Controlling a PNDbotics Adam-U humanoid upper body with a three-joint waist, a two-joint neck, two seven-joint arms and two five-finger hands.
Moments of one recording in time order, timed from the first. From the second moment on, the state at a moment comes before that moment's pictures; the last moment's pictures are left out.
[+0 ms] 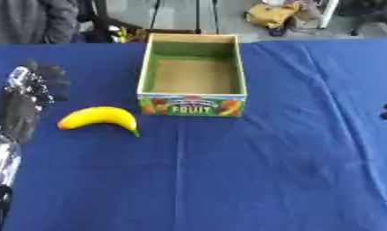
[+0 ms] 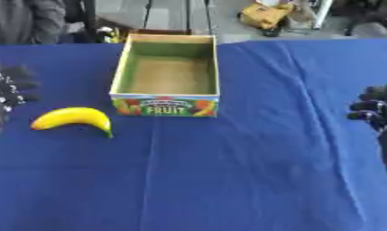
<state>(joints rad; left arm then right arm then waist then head) -0.27 0.43 0.14 -1.63 0.30 0.09 -0.14 -0.21 -0.43 -0.04 -1.69 -0.46 -0.11 -0.08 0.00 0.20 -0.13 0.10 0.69</state>
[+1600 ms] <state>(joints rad) -0.58 0.63 -0.10 -1.32 -0.98 -0.21 -0.52 -0.21 -0.43 -0.03 -1.69 -0.46 -0.10 -0.07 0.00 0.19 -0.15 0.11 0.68</state>
